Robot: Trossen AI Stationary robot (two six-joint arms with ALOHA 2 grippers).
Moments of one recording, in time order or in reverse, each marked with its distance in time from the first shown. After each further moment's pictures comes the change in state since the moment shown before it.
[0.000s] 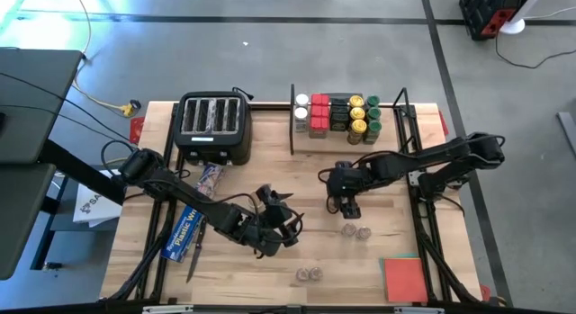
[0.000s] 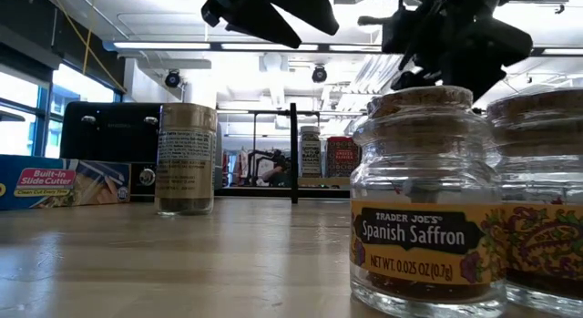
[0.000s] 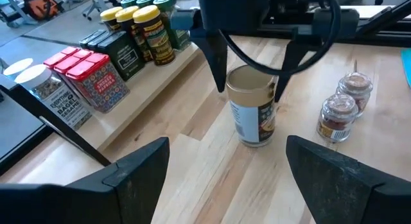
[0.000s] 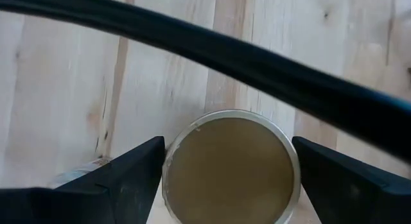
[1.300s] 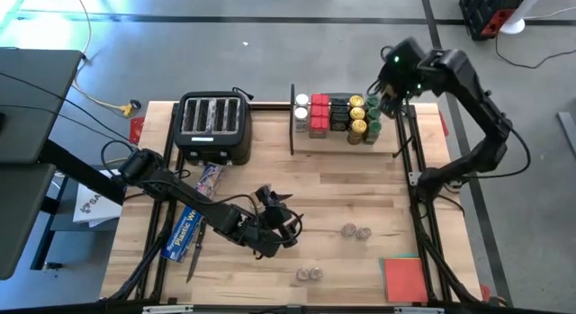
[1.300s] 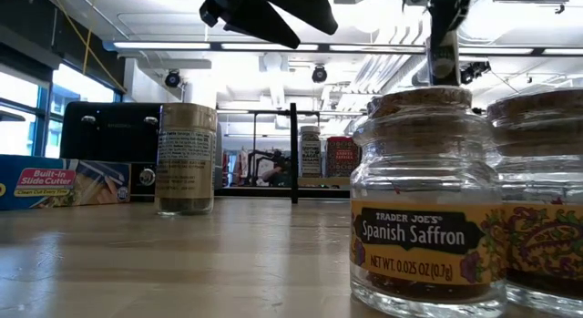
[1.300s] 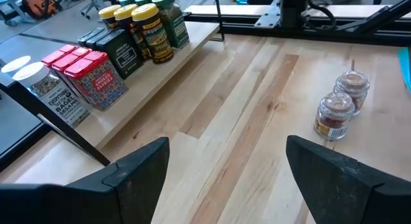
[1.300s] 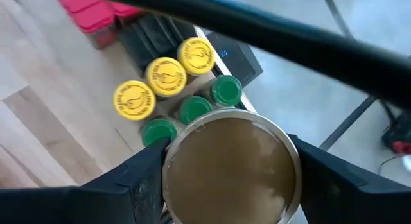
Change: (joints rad) left arm -0.008 0.000 0.000 -0.007 0.002 -0.013; right arm -0.812 -0.020 0.905 -0.890 0.236 -0.204
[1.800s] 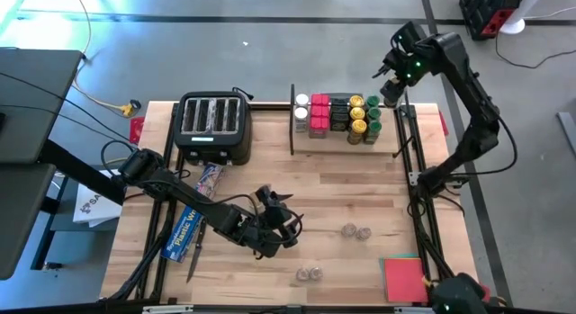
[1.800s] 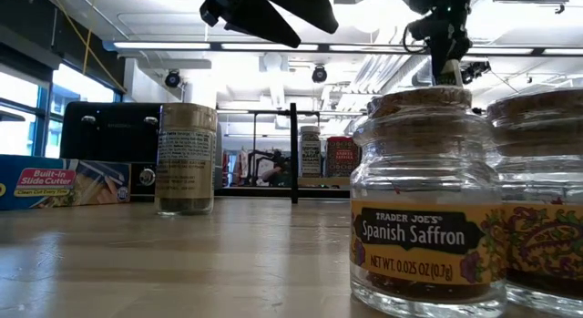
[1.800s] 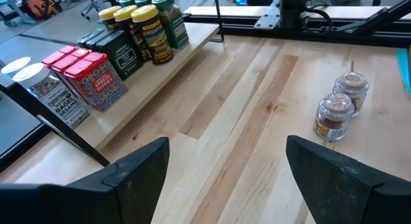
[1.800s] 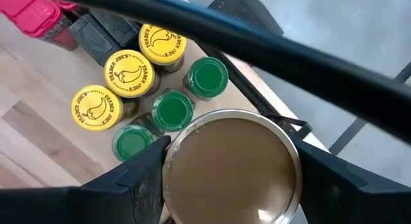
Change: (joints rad) left arm 0.000 0.000 0.000 0.005 -0.001 0.004; right arm -0.319 0.128 0.000 0.019 -0.196 -0.074
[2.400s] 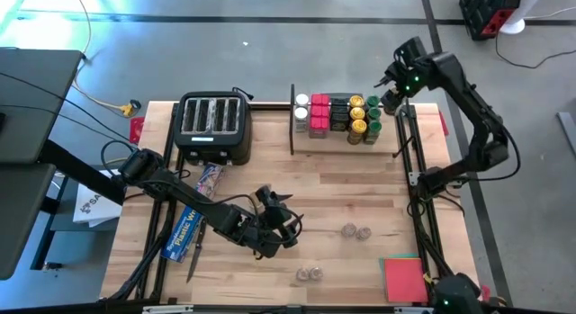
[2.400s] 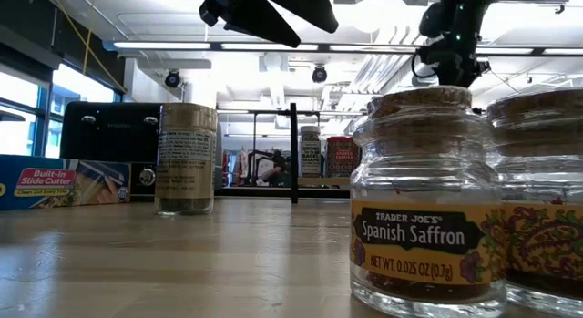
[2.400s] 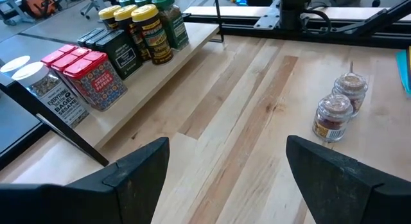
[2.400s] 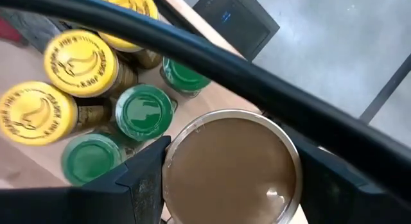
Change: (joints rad) left arm 0.000 0.000 0.000 0.000 -0.001 -0.007; right arm -0.080 -0.135 -0.387 0.289 -0.012 -0.011
